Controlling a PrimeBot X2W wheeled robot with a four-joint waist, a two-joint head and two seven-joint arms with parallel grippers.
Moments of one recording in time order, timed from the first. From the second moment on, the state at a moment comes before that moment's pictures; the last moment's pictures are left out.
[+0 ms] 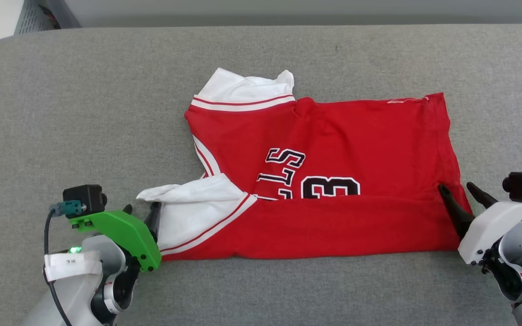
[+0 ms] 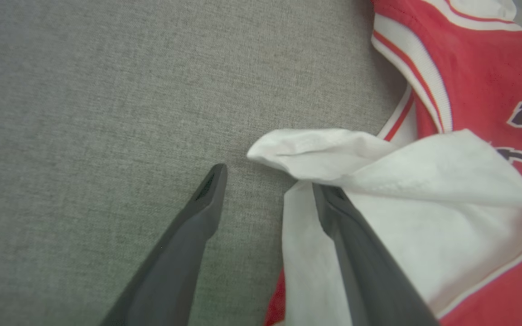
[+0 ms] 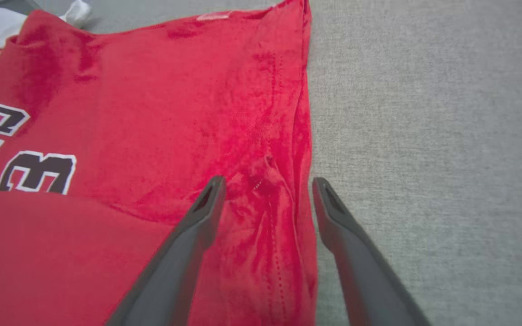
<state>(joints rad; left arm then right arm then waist) -0.30 0.47 -0.49 0.25 -0.93 0.25 0.13 -0.30 -0.39 0.18 0.37 0.55 0.14 0.14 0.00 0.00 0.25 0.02</state>
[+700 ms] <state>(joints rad) -0.20 0.58 -0.42 -0.08 -0.86 0.38 0.01 -0.11 -0.19 -0.10 0.08 0.30 0.13 -0.03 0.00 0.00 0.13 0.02</state>
